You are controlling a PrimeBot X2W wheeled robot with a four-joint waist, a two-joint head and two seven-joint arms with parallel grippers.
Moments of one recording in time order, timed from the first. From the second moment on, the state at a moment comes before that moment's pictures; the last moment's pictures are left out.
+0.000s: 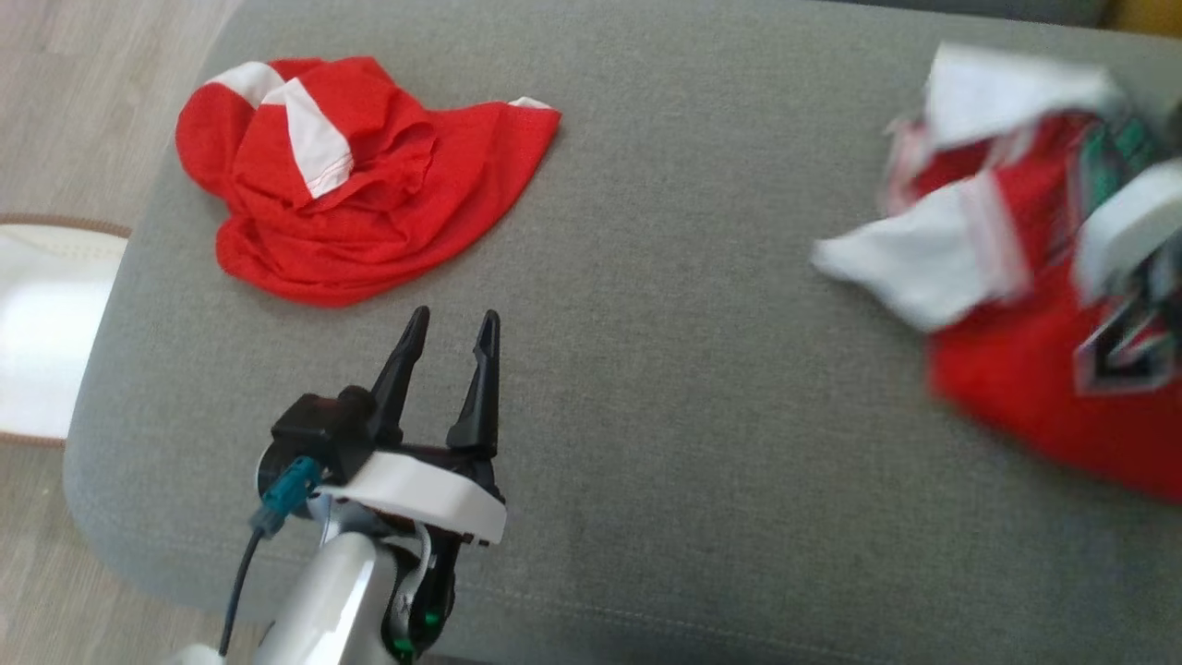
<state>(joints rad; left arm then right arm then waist) -0.17 0.05 -0.38 0.19 -0.36 0.03 -0.25 -0.62 -0.44 0.20 0.52 0.13 0.13 0.10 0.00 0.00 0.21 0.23</state>
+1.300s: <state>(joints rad) -0.25 0.04 -0.37 0.22 -0.38 0.04 -0.25 -1.01 -0.43 0.51 0.87 0.38 0.13 -0.15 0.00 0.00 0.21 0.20</state>
